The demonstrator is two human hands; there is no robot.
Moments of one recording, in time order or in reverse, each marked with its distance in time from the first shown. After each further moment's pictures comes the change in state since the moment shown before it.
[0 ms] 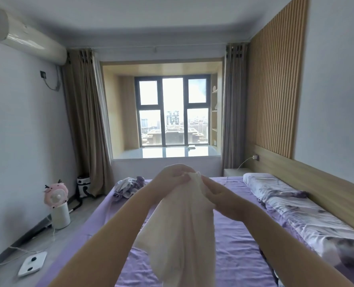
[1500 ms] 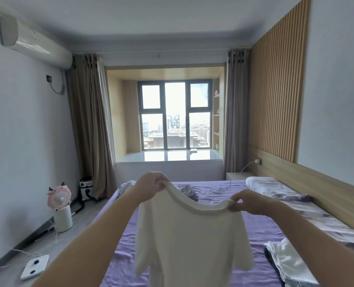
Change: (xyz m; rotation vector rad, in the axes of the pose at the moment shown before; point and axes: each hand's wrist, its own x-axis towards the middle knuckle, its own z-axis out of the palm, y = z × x) left_hand -0.012 -0.043 -0.084 0.591 0.119 -0.104; right_hand -0.012 0.007 -0.047 -0.985 0.088 0.341
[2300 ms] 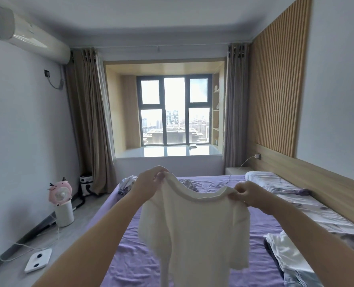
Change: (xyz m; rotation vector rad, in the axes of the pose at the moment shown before) left_hand -0.020 -0.012 0.000 -0.047 0.166 0.043; right_hand -0.012 -0.019 0.017 0.462 0.141 0.090
